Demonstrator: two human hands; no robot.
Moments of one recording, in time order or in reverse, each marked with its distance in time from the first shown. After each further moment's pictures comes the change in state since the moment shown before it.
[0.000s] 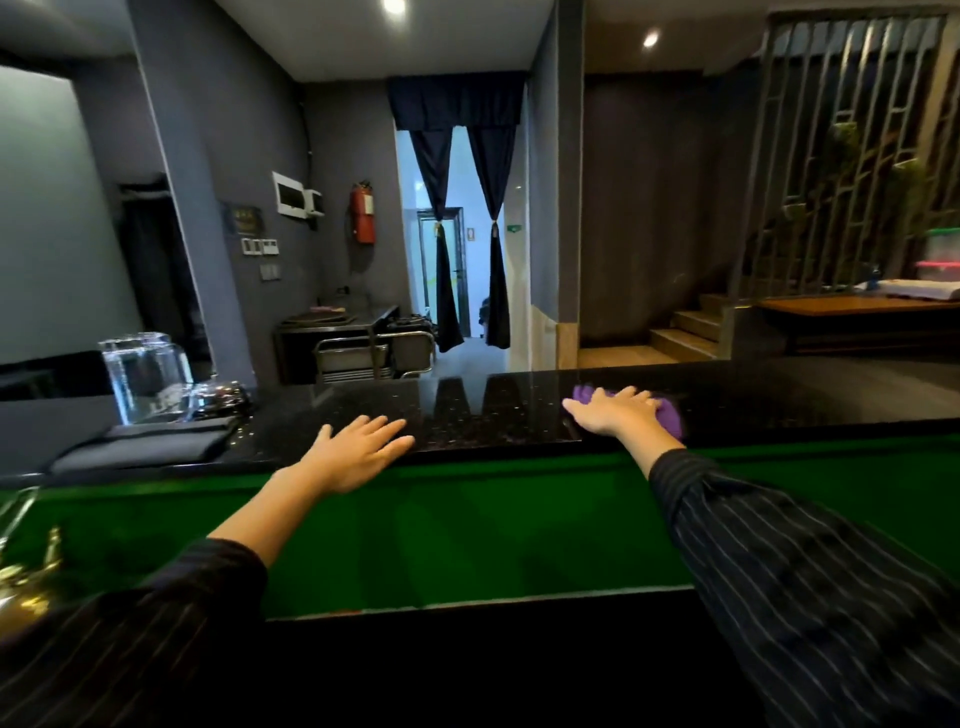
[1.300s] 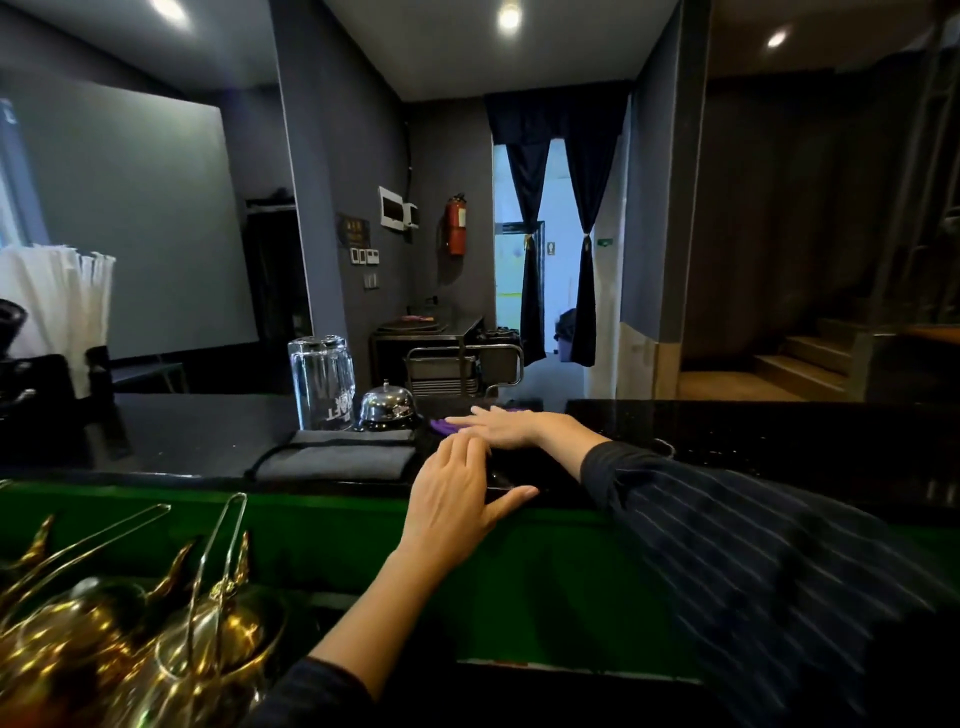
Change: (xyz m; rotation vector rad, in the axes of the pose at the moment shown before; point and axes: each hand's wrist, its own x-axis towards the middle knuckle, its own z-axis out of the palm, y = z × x) left_hand -0.027 -0.111 0.033 -0.007 0.671 0.014; right_hand -0.020 -0.357 0.049 -0.051 -0.306 -0.870
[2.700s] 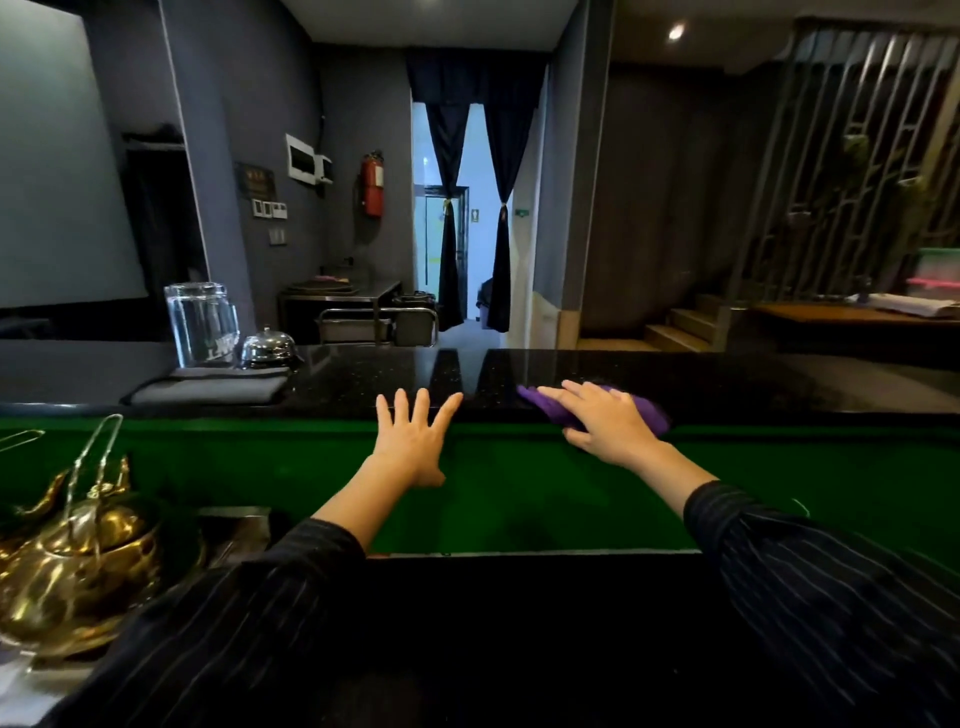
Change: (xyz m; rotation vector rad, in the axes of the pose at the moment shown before) left_hand -0.007 0.130 -0.010 0.209 -0.551 0.029; right_hand -0.290 0.163 0.063 -0.301 0.539 0.244
